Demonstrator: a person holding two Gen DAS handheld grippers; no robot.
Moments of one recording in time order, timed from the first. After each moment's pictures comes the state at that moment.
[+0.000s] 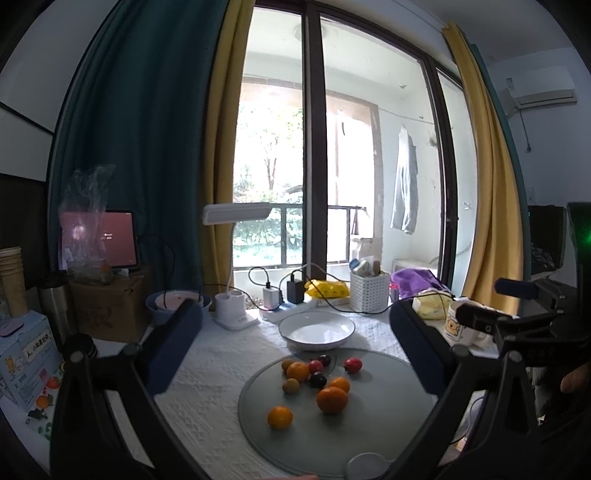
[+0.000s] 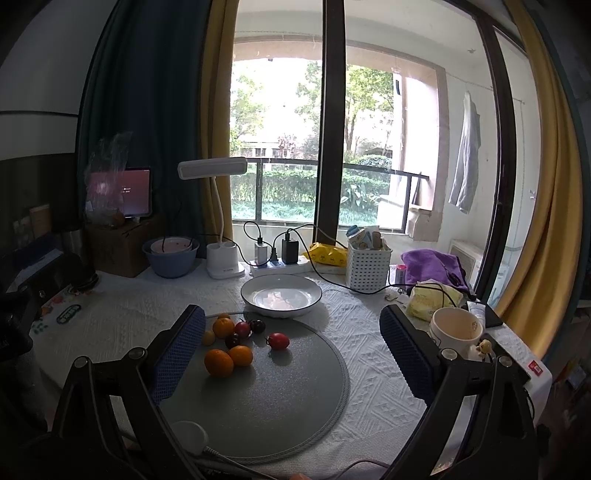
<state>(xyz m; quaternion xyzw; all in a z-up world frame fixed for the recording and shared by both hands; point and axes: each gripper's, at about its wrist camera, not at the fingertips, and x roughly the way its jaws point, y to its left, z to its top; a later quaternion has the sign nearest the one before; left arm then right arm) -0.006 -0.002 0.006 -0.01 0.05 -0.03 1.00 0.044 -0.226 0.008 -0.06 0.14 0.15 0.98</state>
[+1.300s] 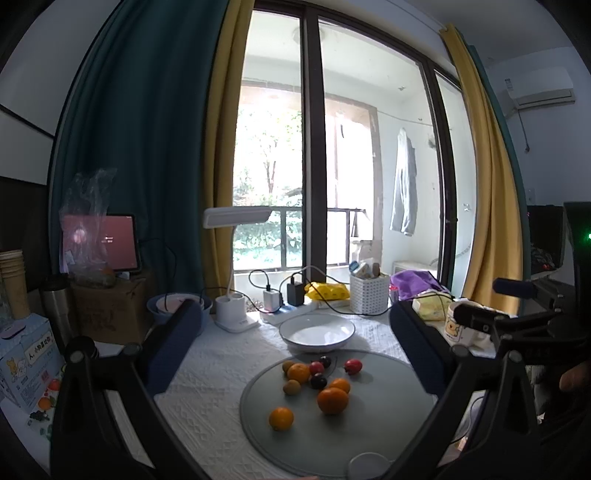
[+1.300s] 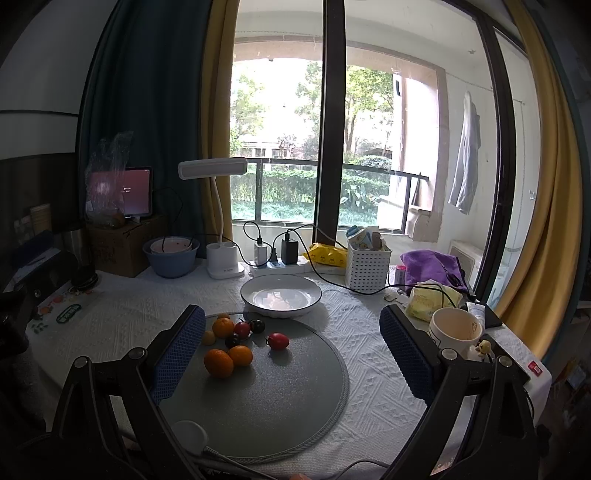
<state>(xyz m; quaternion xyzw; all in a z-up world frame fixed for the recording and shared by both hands) -0.009 -0.001 0.006 -0.01 0.04 -0.03 1.00 0.043 -0.227 0.009 -0.06 0.14 0.15 0.98</state>
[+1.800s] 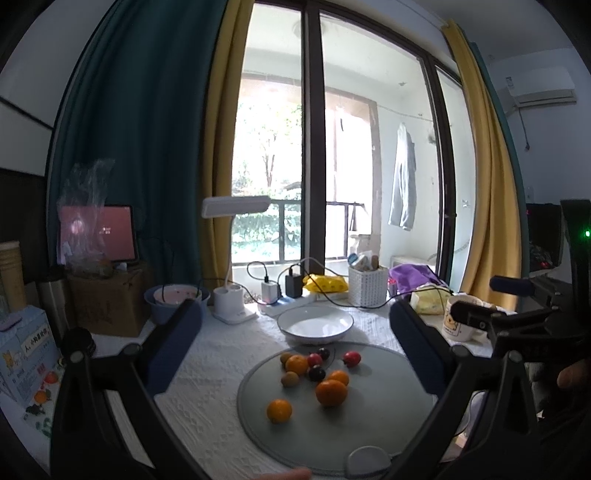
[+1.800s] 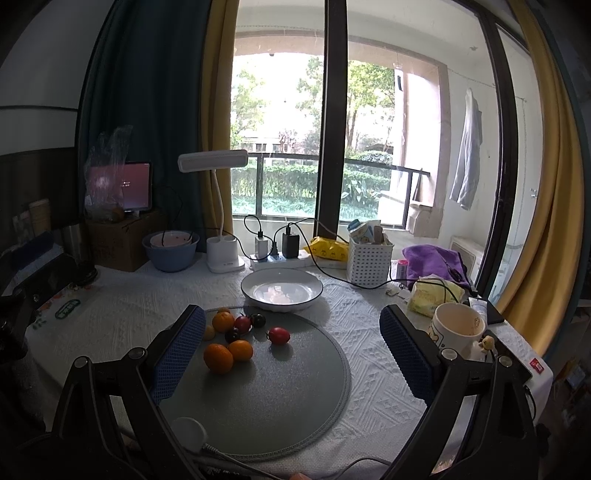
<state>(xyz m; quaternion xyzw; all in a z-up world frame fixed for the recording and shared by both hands) -0.006 -0.001 -0.002 -0.02 0.05 -0.04 1.00 0.047 -0.225 0.005 -0.06 0.15 0.15 0.98</state>
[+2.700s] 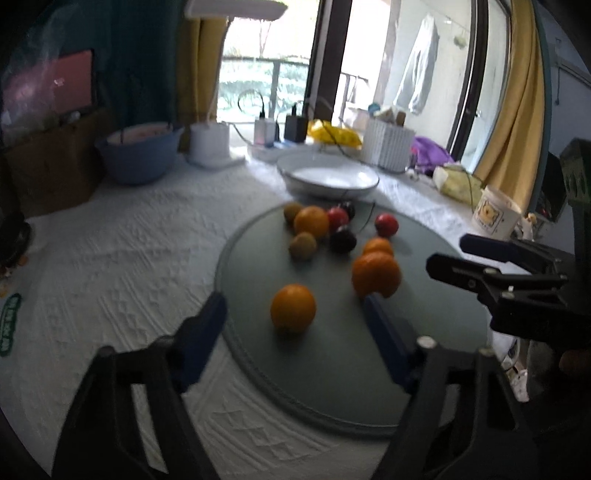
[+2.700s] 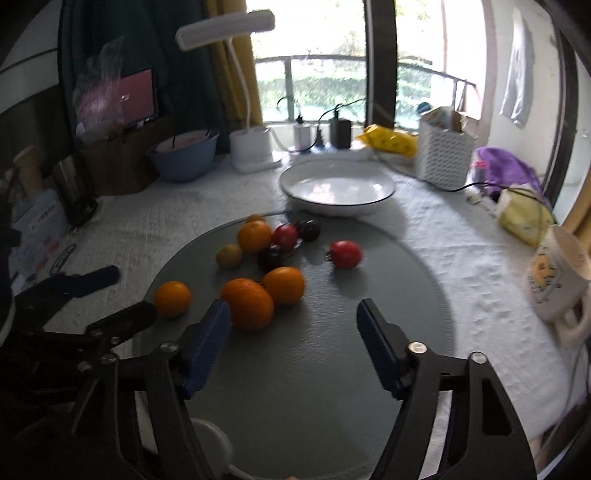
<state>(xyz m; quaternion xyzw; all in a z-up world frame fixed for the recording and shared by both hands) 0.117 0.025 -0.119 -0.05 0.34 -0.08 0.94 0.149 -0.147 -0.094 -0.06 0.35 0.21 0.91</state>
